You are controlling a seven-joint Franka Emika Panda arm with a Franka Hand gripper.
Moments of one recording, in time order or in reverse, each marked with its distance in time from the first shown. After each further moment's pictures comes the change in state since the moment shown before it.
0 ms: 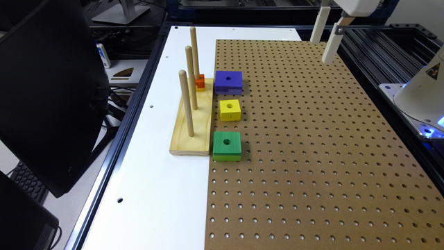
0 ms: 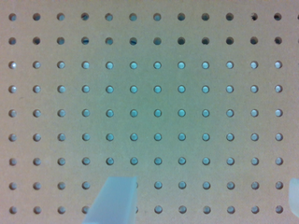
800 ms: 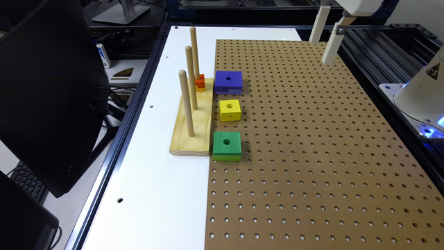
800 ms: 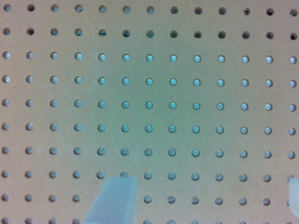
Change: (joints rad) arm 0.026 0.000 0.016 0.015 0.010 0.003 0.012
